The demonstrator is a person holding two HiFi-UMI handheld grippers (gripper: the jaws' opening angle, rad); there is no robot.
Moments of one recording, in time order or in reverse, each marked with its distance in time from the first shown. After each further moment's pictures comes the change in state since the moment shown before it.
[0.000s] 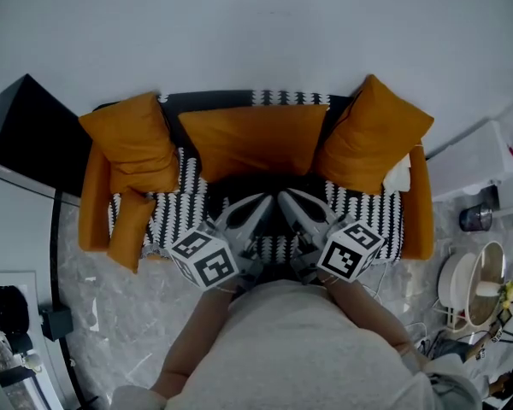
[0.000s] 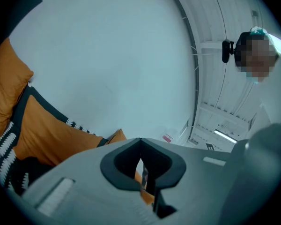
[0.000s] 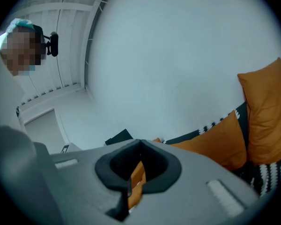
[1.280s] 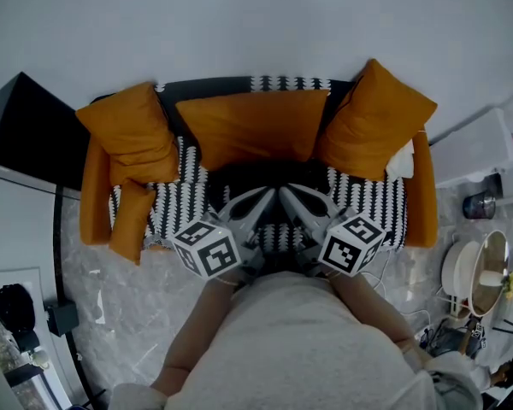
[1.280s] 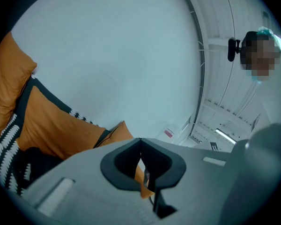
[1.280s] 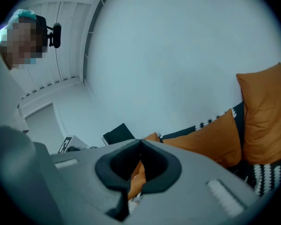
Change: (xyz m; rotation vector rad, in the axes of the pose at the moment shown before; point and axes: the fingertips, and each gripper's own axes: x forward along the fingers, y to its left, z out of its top) left arm 0.007 0.012 -0.022 -0.048 0.087 0.021; right arm -0.003 -0.013 -0.020 -0.020 0.069 -0.022
